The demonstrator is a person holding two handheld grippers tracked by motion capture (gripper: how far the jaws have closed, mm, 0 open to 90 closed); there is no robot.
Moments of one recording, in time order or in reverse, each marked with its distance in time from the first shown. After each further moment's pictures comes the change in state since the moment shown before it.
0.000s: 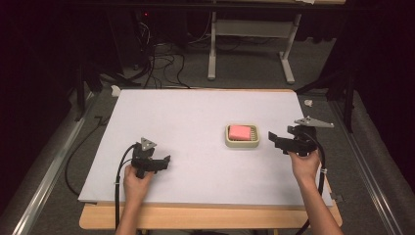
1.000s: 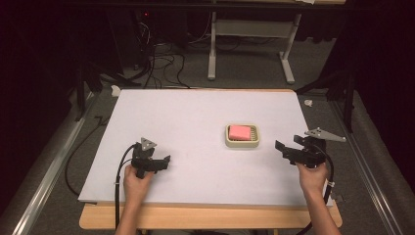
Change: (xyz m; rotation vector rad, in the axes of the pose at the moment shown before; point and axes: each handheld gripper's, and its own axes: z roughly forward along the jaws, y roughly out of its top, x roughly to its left) left arm 0.000 0.000 0.000 0.000 0.000 0.000; right arm -0.009 -0.030 -0.022 -0.035 0.019 0.033
